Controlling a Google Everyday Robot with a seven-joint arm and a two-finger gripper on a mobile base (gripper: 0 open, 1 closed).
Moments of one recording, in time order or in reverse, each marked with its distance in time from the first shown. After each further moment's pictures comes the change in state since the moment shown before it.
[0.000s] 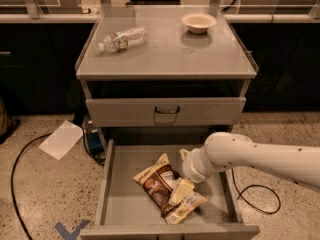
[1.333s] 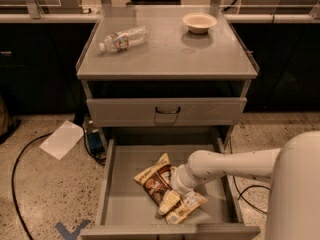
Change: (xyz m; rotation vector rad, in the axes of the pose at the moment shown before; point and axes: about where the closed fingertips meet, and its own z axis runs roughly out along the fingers) arm 0.032 0.009 0.136 -0.098 -0.012 0.078
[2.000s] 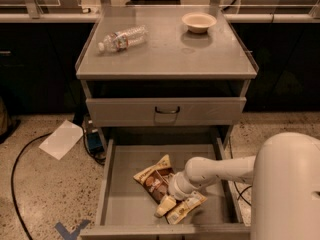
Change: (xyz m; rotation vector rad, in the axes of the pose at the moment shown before) arm 0.024 0.002 0.060 -0.068 -0.011 0.063
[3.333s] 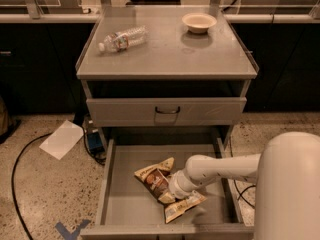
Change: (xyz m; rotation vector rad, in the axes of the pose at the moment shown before) arm -0.008 0.002 -0.013 0.000 0.000 0.000
